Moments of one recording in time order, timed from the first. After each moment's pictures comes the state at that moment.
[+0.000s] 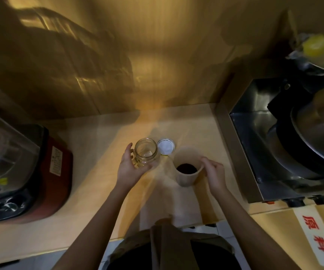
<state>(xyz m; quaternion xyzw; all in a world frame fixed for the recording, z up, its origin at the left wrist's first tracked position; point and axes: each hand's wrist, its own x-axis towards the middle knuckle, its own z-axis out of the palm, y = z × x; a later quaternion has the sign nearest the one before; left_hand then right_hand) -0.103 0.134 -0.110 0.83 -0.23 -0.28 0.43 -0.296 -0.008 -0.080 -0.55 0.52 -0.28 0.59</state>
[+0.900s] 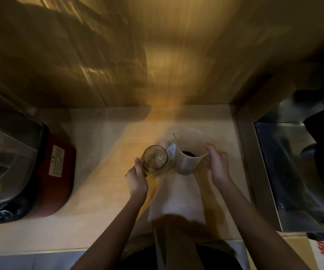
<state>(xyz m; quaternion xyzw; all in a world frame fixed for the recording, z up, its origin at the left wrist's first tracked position) -0.118 0.109 -0.131 0.82 0.01 -0.20 0.53 -0.228 -0.058 -0.087 -0.54 0.51 -0.24 0.63</state>
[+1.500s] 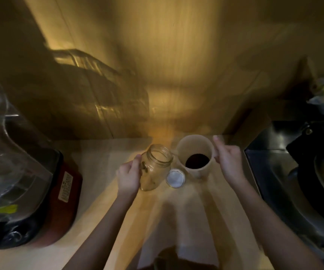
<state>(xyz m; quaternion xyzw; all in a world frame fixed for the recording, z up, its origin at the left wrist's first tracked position) -0.075 0.096 -0.031 0.79 -0.08 -0.17 0.58 -0.219 -0.091 -0.003 -0.67 0.39 -0.31 0.55</state>
